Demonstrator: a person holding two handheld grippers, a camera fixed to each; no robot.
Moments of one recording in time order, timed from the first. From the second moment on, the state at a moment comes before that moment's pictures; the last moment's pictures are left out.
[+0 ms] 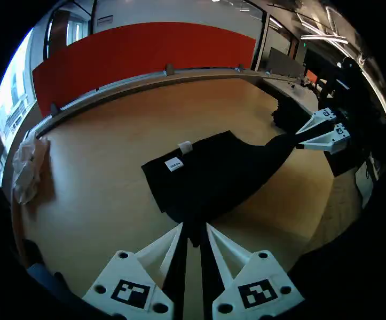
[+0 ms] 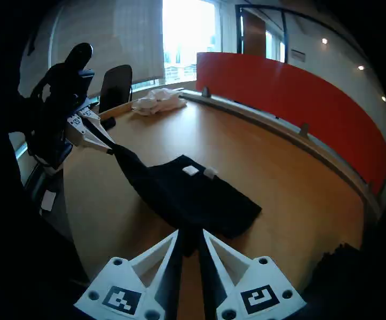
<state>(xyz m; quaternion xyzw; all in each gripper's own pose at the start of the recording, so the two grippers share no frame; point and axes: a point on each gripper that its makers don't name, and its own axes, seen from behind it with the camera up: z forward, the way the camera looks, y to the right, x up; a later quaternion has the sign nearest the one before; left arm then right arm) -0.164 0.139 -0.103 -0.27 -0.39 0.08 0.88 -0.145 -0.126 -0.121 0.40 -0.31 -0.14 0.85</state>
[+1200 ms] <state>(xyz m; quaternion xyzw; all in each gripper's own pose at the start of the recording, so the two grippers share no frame) -0.159 0.141 -0.080 -0.27 -0.39 0.08 0.88 -0.142 -0.126 -0.099 0.40 -0.31 -0.16 0.85</state>
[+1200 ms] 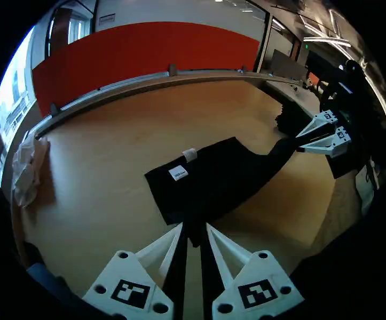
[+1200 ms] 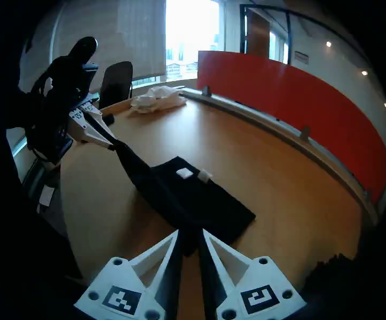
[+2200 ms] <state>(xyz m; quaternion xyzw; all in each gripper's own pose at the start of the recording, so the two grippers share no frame) -0.211 0.144 0.003 -0.24 -0.43 0.06 0.87 -0.188 -0.116 -0.015 0.37 -0.35 -0.16 0.85</state>
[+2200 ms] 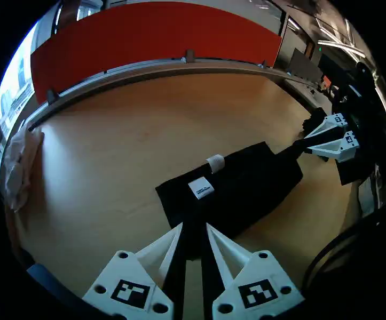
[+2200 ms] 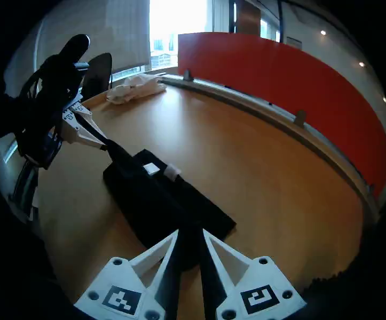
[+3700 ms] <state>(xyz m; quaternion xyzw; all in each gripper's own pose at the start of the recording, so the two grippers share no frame) -0.261 0.133 0.050 -0.19 -0.44 0.11 0.87 -0.245 -0.094 0.029 0.31 -0.38 -0.16 0.86</state>
